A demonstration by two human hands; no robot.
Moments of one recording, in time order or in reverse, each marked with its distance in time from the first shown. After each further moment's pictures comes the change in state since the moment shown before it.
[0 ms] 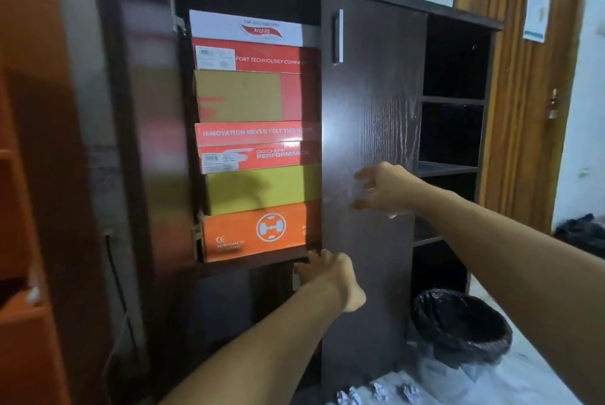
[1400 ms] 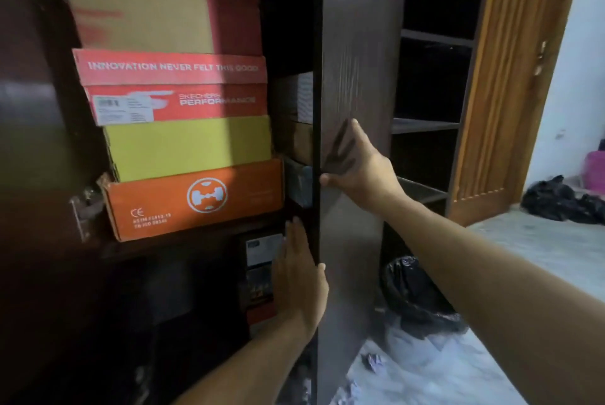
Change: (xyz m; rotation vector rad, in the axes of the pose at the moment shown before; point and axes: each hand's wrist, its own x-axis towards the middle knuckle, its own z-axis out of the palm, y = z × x) left_hand 0.091 0.037 0.129 -0.448 0.543 -0.031; right_hand 0.046 0.109 0.072 0.379 0.234 0.033
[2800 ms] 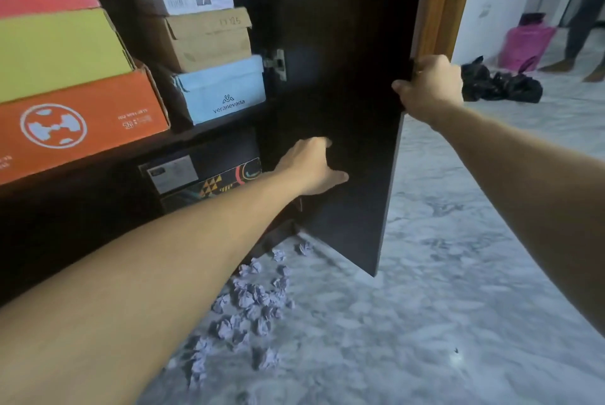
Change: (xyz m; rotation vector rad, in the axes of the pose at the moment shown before) left_hand -0.006 0.166 0.063 0.023 -0.655 0.274; right_hand -0.068 0.168 -0.175 -0.240 0.348 0.496
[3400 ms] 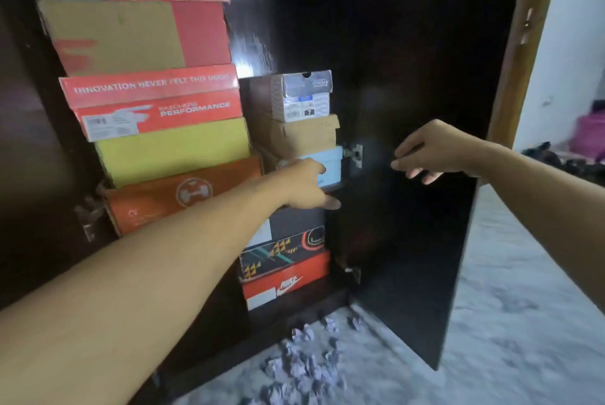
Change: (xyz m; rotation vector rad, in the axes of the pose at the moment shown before) left_hand -0.043 -0.054 -0.183 0.188 -0.001 -0.100; right_hand -0.024 -0.139 -0.033 -0.062 -0.574 -0.311
